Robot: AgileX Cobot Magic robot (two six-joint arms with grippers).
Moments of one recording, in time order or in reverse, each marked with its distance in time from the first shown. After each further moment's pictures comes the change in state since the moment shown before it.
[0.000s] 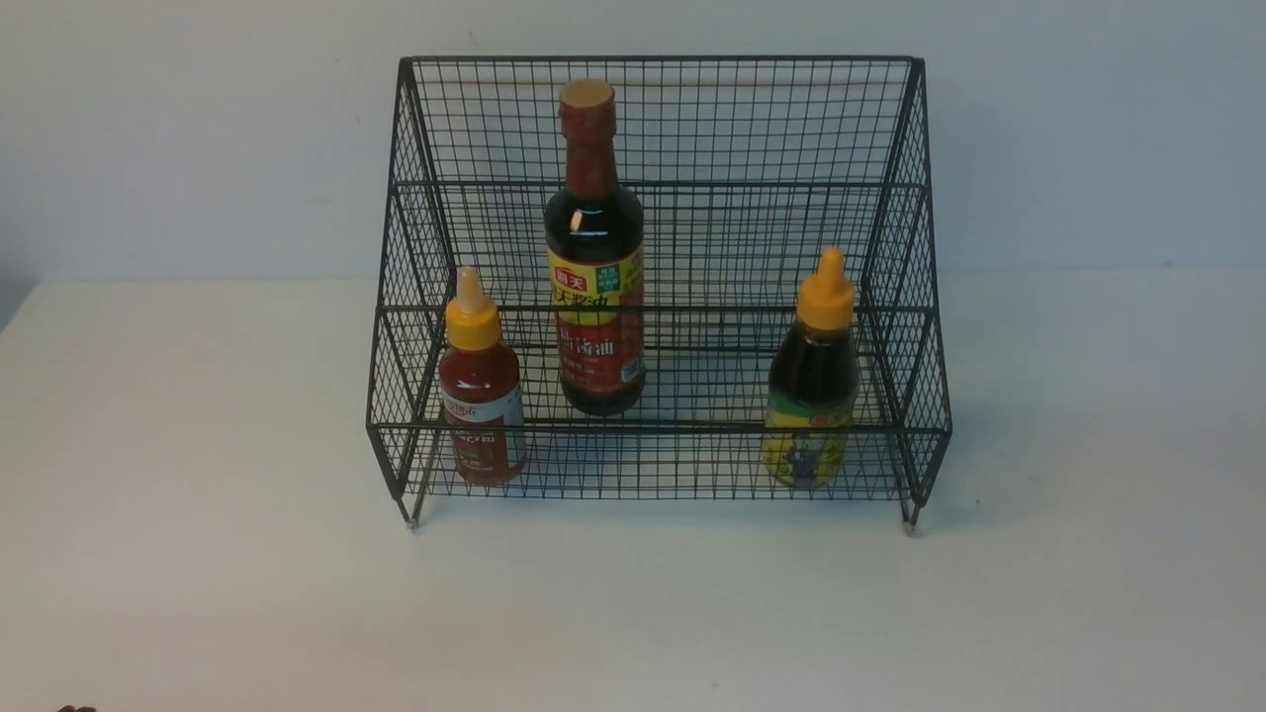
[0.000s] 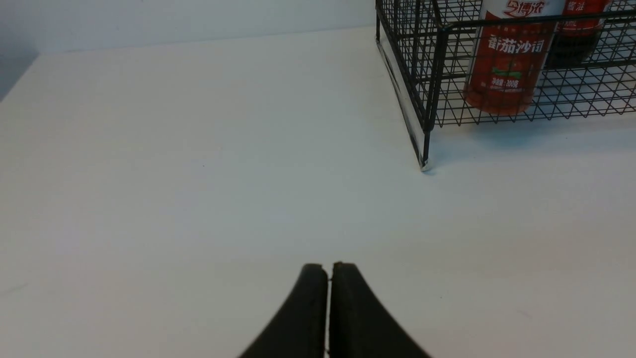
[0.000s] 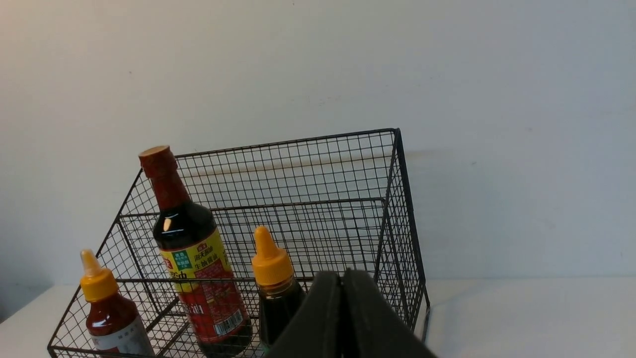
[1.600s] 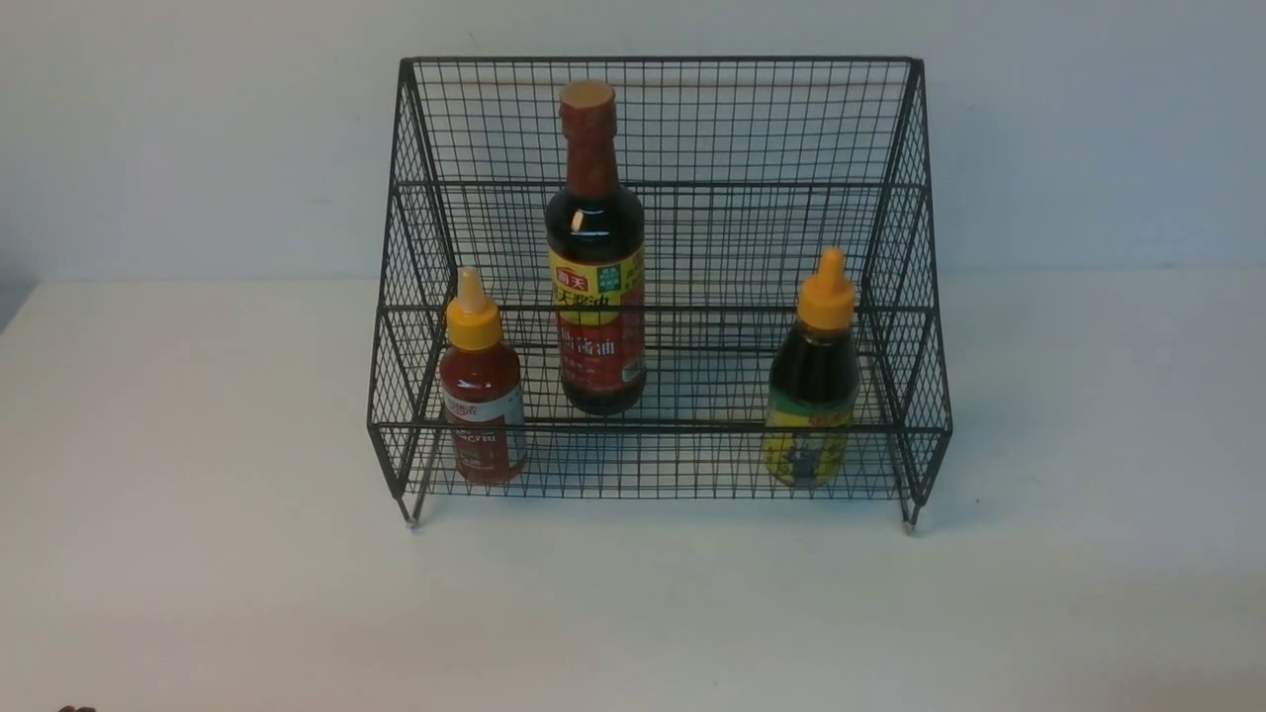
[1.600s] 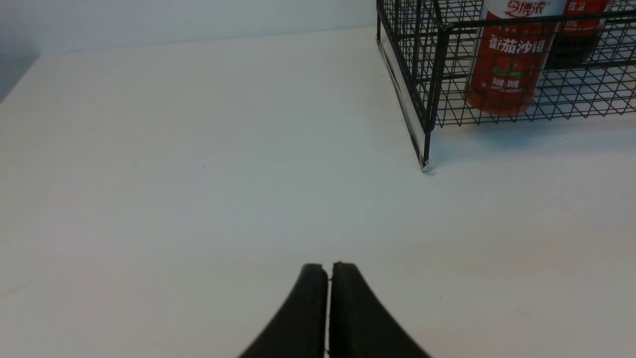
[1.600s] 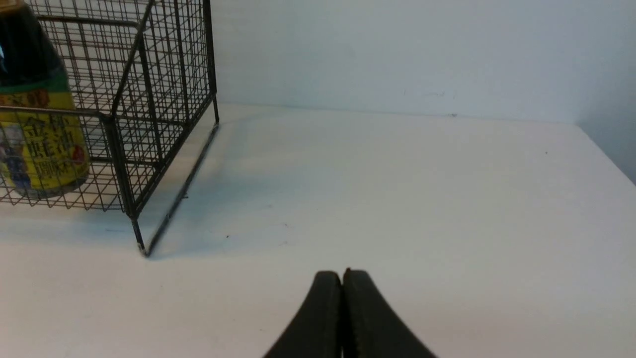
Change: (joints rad) right arm -0.307 -0.297 0.347 0.061 0.188 -0.336; left arm 0.000 0.000 0.000 0.000 0.000 0.000
